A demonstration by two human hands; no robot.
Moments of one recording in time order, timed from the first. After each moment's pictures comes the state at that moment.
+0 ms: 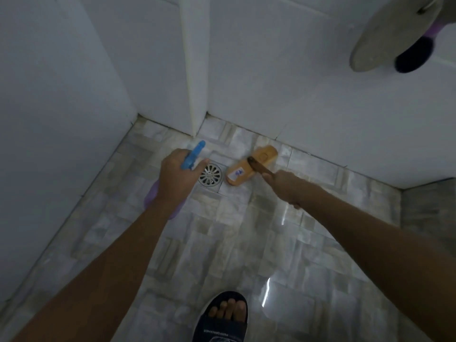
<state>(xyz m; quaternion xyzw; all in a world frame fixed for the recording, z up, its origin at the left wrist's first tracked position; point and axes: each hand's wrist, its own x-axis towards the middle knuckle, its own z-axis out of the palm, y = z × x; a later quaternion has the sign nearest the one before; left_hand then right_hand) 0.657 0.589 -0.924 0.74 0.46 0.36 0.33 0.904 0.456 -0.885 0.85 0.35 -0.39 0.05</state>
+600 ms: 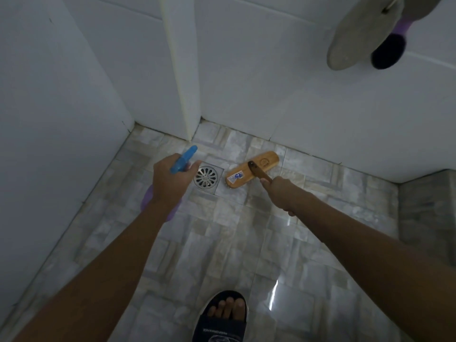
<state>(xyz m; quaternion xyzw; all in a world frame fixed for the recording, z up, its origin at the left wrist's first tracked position) 0.655 0.591 -0.922 0.74 0.46 0.36 0.33 0.896 0.435 -0.884 0.87 0.32 -0.39 0.01</state>
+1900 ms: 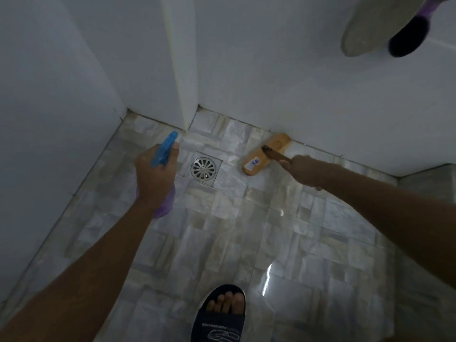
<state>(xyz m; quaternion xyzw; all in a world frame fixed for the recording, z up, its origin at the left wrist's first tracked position) 0.637 0.600 -0.933 0.68 0.47 0.43 0.37 0.965 0.445 -0.873 0.85 0.38 -0.34 0.12</state>
